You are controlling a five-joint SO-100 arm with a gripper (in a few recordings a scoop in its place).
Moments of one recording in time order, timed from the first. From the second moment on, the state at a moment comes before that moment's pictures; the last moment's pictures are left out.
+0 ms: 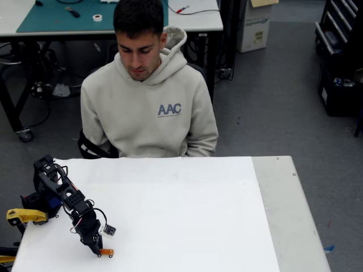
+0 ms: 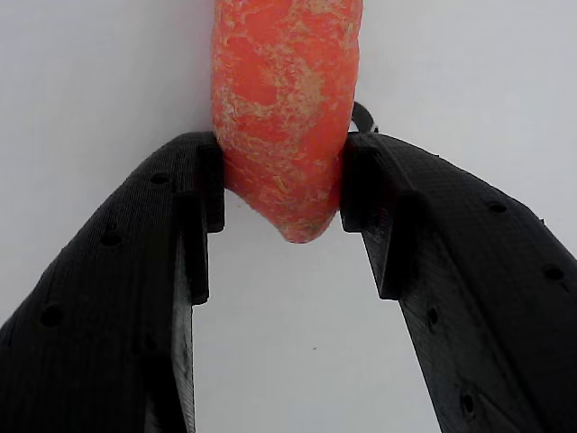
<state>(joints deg) 83.6 79.7 99.8 48.7 -27.8</state>
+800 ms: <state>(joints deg) 78.2 80.0 99.8 48.9 -26.5</state>
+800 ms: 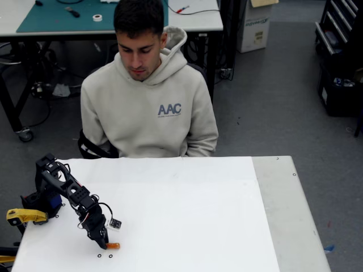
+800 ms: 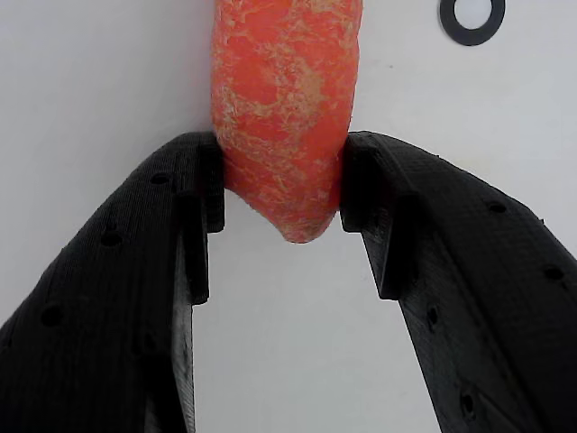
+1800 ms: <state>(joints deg) 59.0 109.5 87.6 75.0 -1.1</state>
